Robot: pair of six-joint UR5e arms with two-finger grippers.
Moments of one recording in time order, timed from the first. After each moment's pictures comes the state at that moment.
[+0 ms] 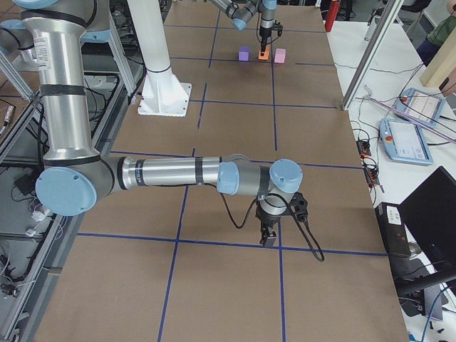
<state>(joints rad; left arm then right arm) -0.90 -1.89 -1.52 -1.87 -2.19 -0.76 1.52 -1.51 1.59 -1.72 2.29 -0.16</state>
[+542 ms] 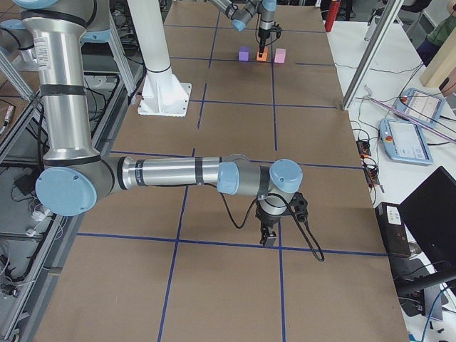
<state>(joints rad) -0.90 -1.89 -1.51 -1.87 -2.21 -0.76 1.52 -1.51 1.59 -1.72 2.29 -0.16</state>
